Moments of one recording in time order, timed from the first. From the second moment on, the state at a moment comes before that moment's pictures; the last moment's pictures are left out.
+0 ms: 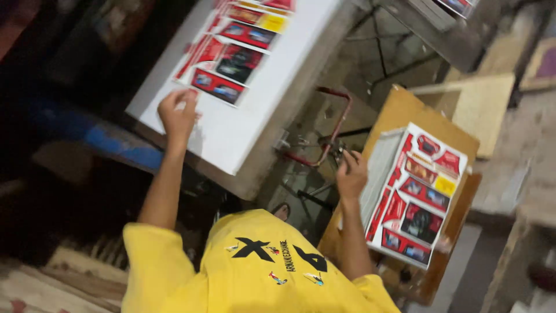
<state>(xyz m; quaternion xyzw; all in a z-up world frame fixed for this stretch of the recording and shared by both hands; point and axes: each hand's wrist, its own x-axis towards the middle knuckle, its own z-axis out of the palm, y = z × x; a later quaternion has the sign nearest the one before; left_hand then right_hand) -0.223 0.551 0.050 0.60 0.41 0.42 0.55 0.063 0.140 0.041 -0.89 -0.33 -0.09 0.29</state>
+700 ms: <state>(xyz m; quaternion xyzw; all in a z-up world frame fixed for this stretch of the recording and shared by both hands) -0.045 0.035 -0.055 0.56 0.10 -0.09 0.82 0.095 -0.107 0.052 -0.92 -0.20 0.13 0.30</state>
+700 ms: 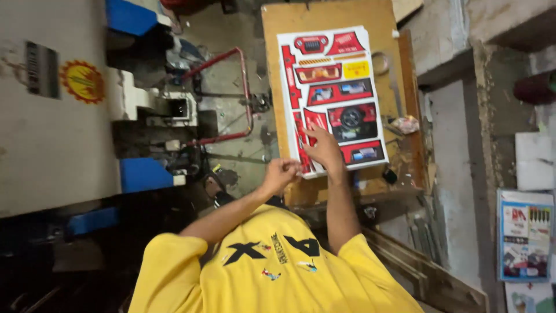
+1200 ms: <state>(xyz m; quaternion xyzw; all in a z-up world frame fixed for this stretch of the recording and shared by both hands) -0.001 0.074 0.089 0.60 0.12 0.05 0.79 0.097 -0.273 -0.074 -0.73 0.13 0.08 0.66</state>
